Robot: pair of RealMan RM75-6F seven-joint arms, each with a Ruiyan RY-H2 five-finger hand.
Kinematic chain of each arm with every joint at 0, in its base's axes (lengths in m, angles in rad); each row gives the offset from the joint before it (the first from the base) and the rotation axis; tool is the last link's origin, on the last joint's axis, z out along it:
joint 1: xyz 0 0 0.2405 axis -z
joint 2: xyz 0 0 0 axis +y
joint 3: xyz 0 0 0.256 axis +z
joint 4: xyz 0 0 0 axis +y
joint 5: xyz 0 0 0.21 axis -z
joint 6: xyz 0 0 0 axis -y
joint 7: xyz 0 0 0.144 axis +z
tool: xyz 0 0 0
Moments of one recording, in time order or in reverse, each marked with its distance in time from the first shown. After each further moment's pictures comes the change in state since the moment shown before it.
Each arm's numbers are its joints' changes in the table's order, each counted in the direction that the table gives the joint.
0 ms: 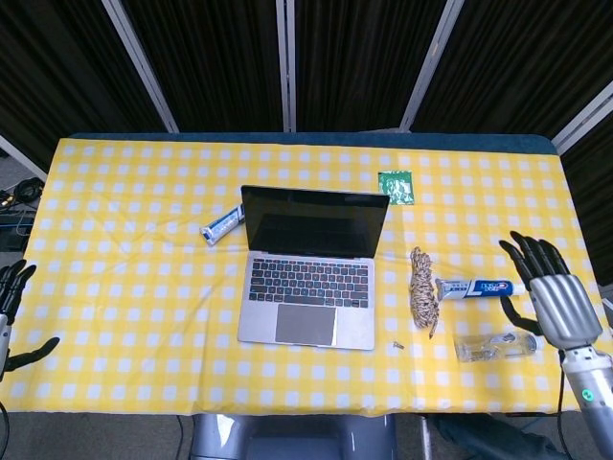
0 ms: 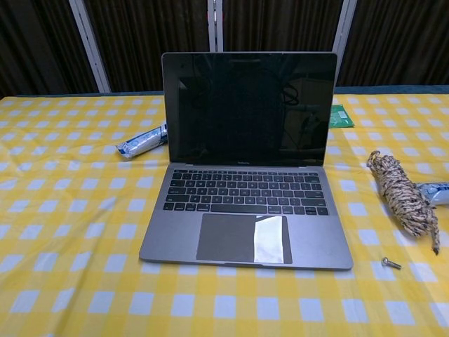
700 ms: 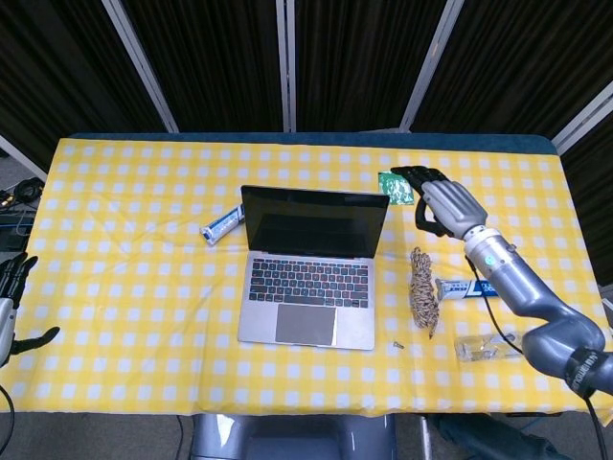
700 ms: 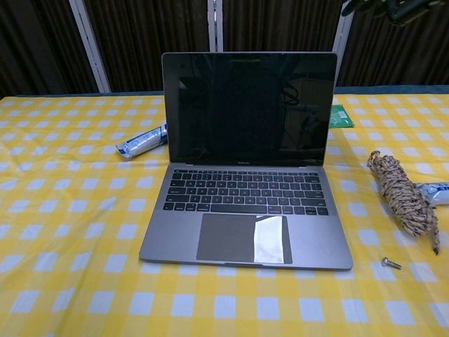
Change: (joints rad) left arm 0.057 -0.029 -0.044 0.043 0.151 0.120 0.023; right arm -0.580 -0.083 0.197 0.172 -0.402 0.694 0.176
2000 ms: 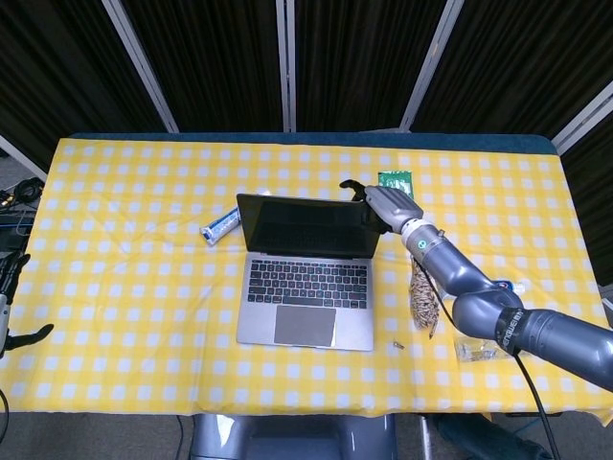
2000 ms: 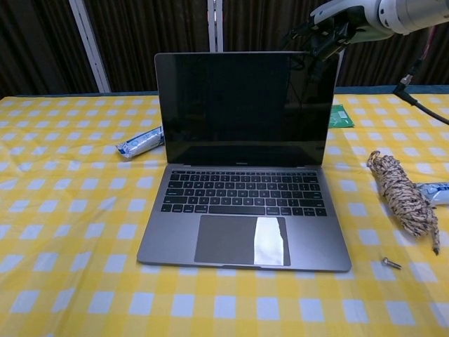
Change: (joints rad) left arm 0.016 0.000 -0.008 0.033 0.051 0.036 -0.026; right arm -0.280 -0.152 -0.104 0.088 -0.430 0.117 -0.171
